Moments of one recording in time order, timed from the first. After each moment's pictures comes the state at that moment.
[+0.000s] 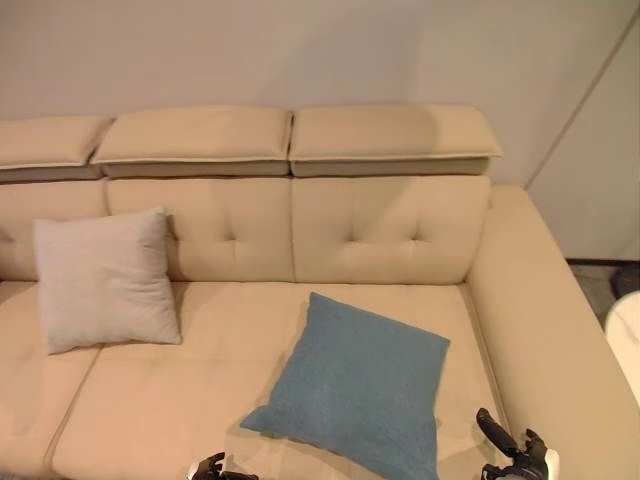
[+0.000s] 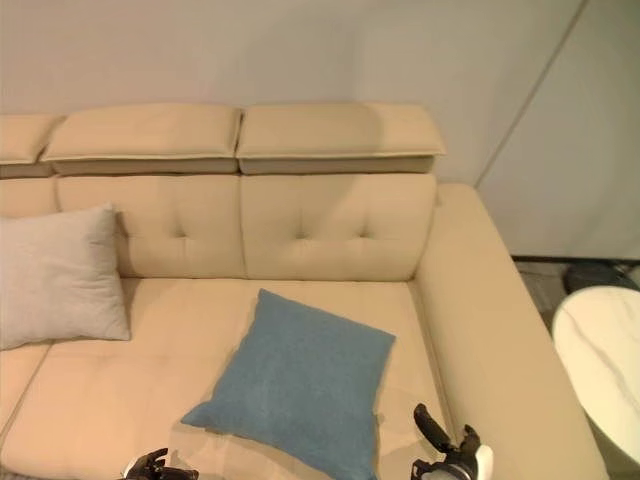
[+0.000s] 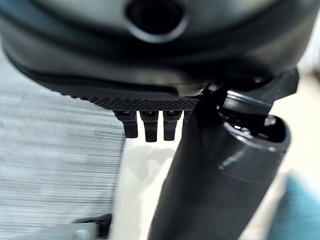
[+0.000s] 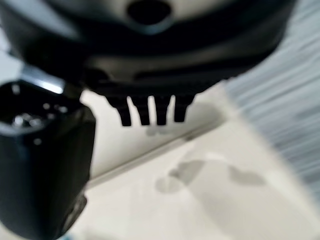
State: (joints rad) left arm 0.04 0.18 -0.15 1.11 -0.27 -0.09 0.26; right arm 0.05 -0.29 -0.10 0.84 0.30 -0.12 -0.51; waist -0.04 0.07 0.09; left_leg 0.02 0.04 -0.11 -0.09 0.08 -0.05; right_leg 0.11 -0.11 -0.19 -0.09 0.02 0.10
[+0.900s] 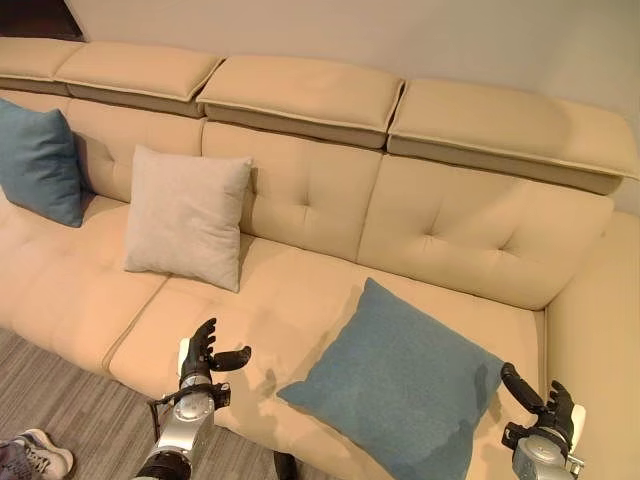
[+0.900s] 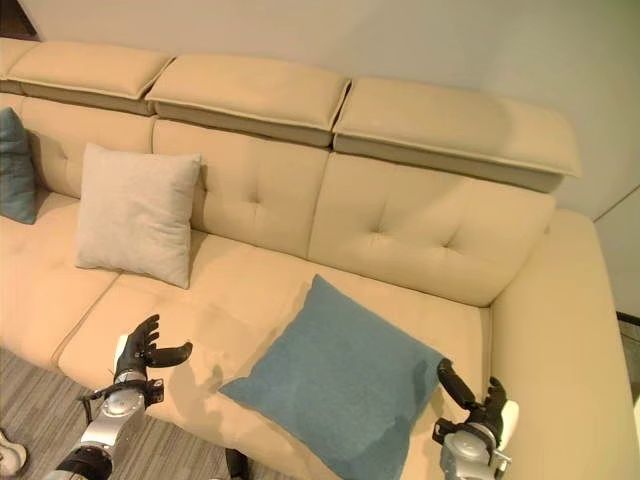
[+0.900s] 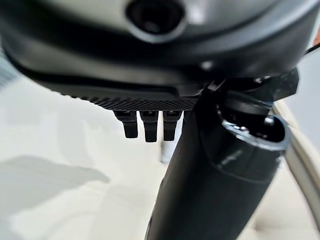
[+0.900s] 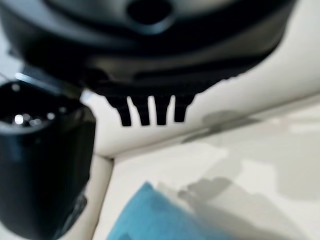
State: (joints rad) left arm -0.14 0.36 -0.20 0.67 -0.32 -0.13 0.34; right arm -0.05 -0.40 -0.15 0.93 0.29 -0.14 -0.47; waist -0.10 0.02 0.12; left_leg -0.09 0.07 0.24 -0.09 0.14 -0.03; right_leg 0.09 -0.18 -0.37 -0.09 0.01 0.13
